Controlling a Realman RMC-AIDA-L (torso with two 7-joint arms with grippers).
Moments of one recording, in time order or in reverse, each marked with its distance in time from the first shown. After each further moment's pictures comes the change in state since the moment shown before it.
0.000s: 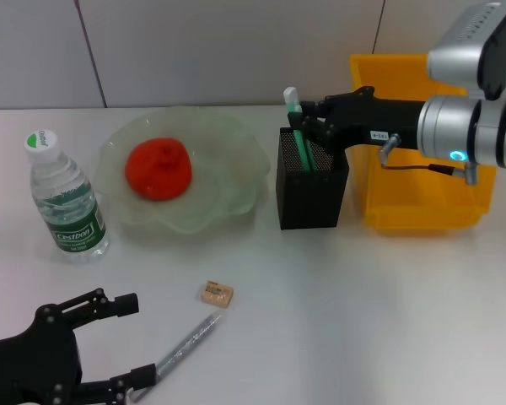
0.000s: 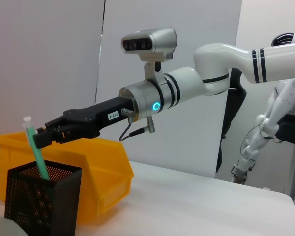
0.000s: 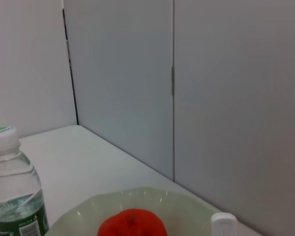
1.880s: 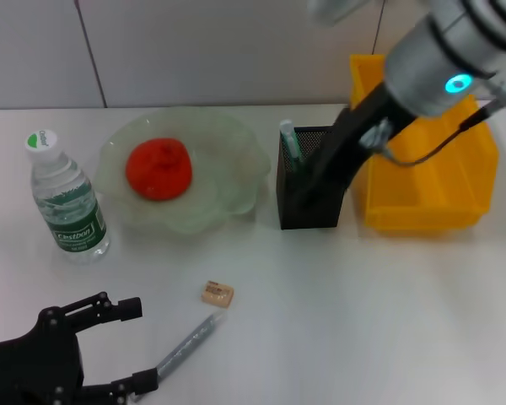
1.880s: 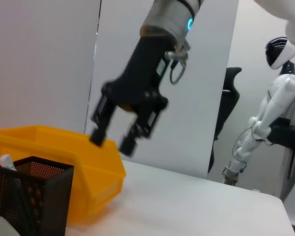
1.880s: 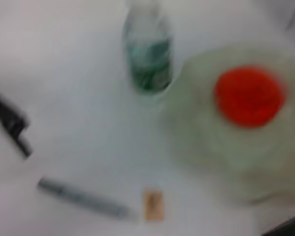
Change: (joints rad) left arm -0.006 0.003 0.008 -0.002 0.005 0.012 -0.031; right arm 0.320 -0.003 -0.125 -0.533 -0.786 -0.790 0.898
